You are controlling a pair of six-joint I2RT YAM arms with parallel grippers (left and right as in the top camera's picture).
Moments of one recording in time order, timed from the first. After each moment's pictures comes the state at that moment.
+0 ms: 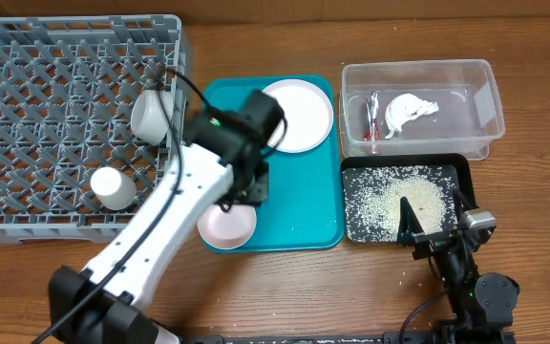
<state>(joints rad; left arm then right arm) -0.54 1.64 1.48 -1.38 -0.07 -0.53 -0.01 0.01 0.02 -0.01 -0.22 0.14</state>
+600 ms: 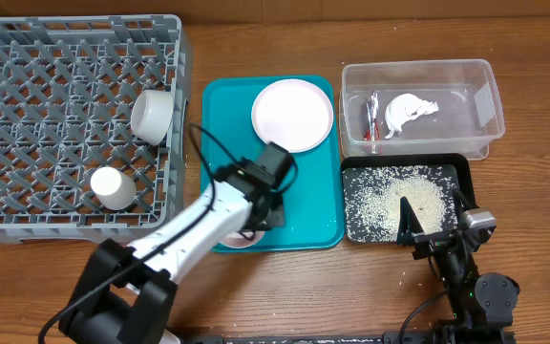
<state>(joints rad) -0.63 1.66 1.02 -0.78 0.01 -0.67 -0.01 0.01 0.02 -0.01 -0.22 0.14</state>
